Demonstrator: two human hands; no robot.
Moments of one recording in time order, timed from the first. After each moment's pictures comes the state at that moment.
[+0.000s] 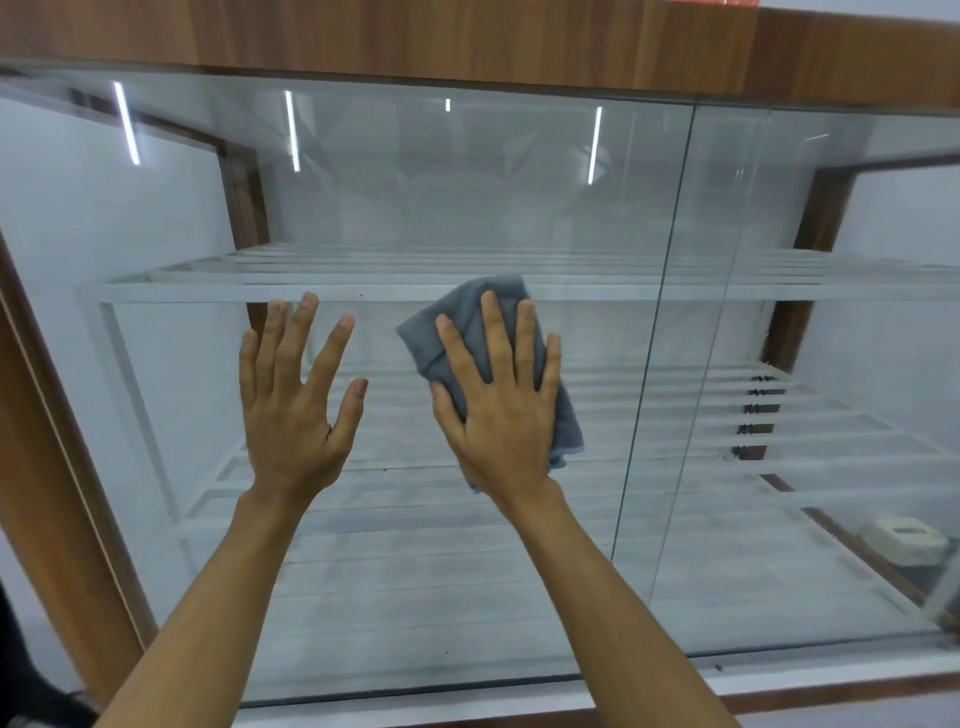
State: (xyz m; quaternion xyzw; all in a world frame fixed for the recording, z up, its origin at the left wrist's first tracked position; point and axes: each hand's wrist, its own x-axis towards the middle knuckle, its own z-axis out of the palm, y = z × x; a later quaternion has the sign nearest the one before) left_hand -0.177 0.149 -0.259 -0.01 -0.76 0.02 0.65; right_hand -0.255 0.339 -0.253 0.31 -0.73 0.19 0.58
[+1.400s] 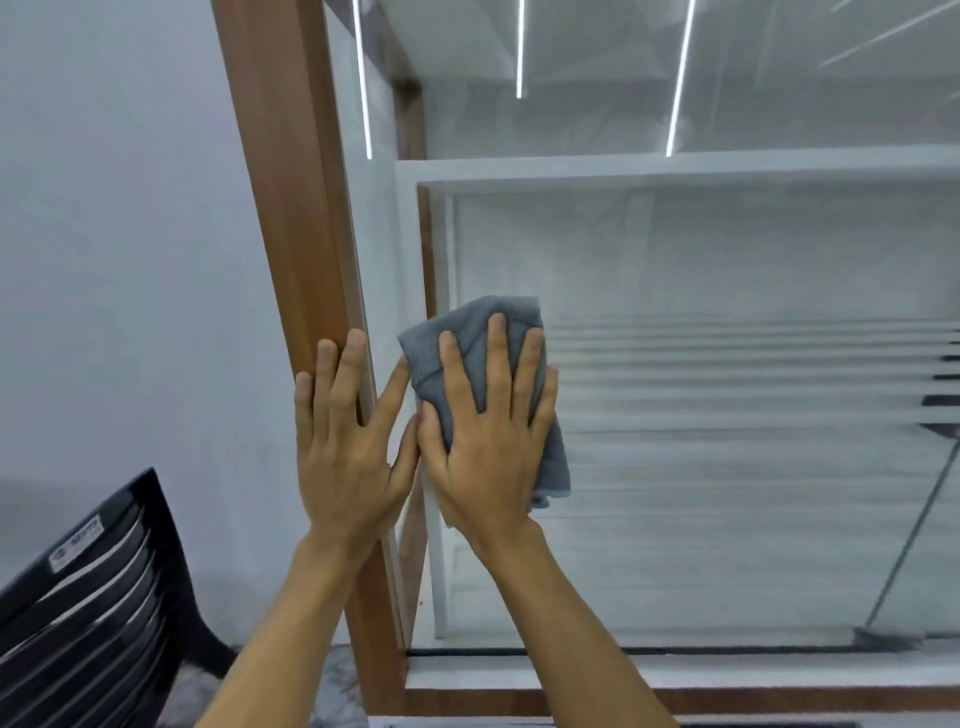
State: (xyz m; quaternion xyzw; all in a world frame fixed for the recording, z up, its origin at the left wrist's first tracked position) left_hand -0.063 -0.033 -0.375 0.05 -0.75 0.06 0.65; right_hand -0.123 0.078 -0.370 0.28 -0.75 0.27 0.54
